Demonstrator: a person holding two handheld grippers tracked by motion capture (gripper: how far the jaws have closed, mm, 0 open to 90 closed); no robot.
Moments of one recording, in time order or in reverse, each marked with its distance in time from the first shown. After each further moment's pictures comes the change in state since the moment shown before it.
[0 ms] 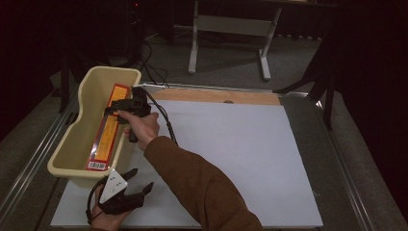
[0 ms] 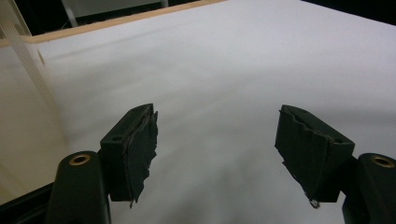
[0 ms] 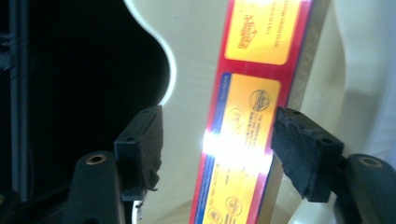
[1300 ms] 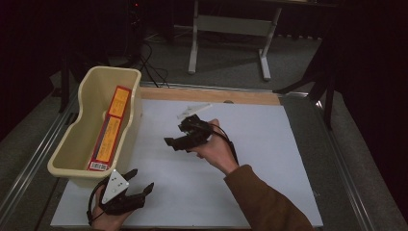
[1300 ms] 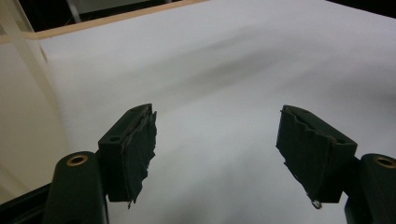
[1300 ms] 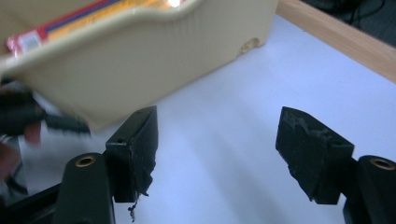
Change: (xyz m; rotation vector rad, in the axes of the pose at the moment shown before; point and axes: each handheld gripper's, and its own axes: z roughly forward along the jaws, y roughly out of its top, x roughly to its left) left arm -0.003 0.000 0.002 0.017 0.013 -0.002; right arm -0.067 -0.091 -0.158 -0.114 -0.347 -0.958
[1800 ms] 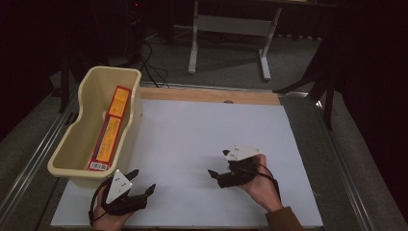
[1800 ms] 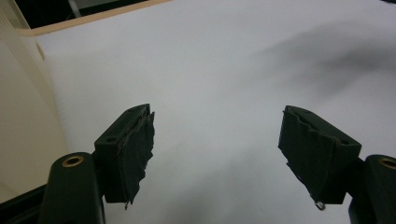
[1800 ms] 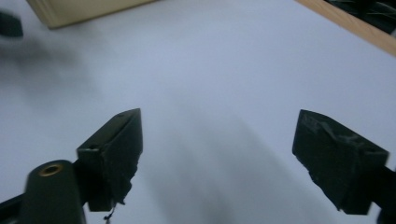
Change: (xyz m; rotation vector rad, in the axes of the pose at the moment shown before) left arm -0.003 0.000 0.003 0.031 0.015 0.021; right arm -0.012 -0.137 -0.070 -0.028 -0.151 -0.080
